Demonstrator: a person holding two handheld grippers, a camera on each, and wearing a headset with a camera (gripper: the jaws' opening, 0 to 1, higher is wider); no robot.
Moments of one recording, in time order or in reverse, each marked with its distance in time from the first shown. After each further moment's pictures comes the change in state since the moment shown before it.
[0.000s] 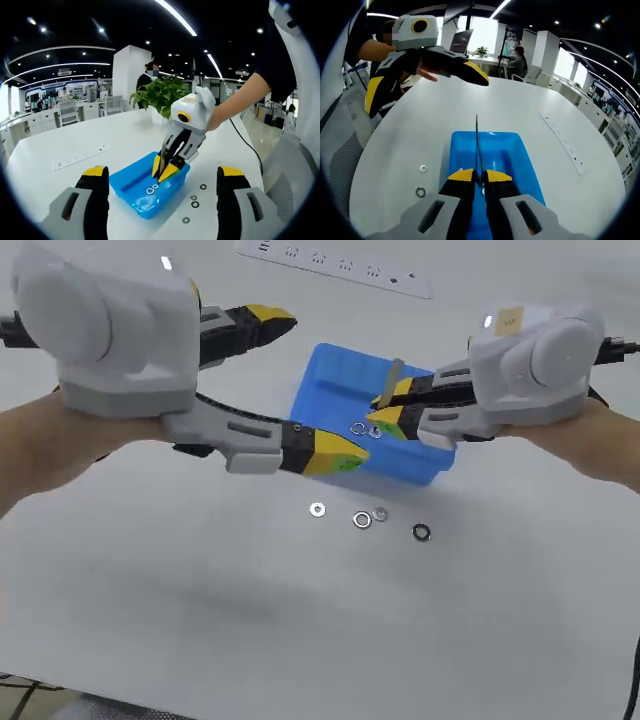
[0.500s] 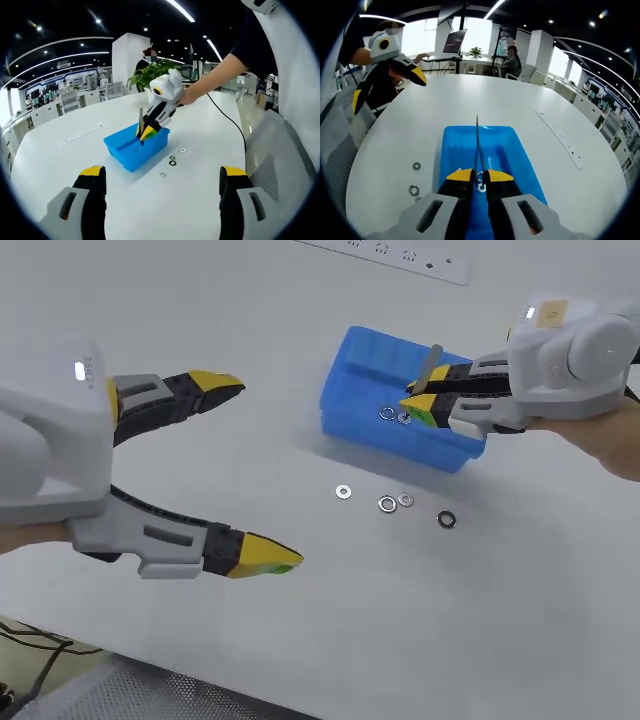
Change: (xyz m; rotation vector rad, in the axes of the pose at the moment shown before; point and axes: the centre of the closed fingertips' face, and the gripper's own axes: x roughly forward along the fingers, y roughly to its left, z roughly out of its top) left arm -0.083 -0.053 -0.061 0.033 0.154 0.022; right arm 0.003 -0.008 -0.013 0.037 -0.005 -0.040
